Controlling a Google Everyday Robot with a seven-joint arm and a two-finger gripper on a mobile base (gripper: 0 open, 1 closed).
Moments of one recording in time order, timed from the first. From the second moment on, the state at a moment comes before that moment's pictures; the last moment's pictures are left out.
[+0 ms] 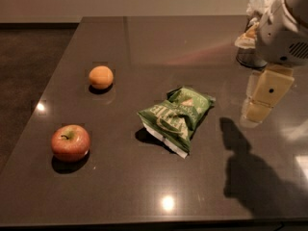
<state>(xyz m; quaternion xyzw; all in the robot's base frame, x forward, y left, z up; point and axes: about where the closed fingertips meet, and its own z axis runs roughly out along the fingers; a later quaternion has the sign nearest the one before) 0.446 -0.169 0.979 -0.64 0.74 -0.01 0.18</state>
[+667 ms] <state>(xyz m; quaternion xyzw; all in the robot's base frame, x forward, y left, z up) 0.450 -0.063 0.958 -0.70 0.68 0.04 0.20</state>
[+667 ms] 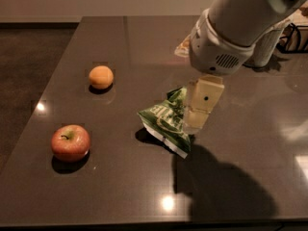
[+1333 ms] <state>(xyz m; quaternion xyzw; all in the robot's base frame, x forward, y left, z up) 0.430 0.024 0.924 -0.75 0.63 0.08 0.20</state>
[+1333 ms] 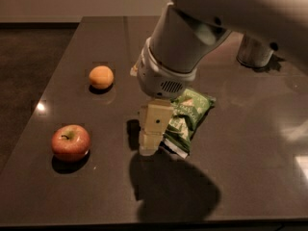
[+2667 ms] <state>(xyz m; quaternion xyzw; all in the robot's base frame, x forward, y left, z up) 0.409 0.159 0.877 -0.80 0.56 0.11 0.17</state>
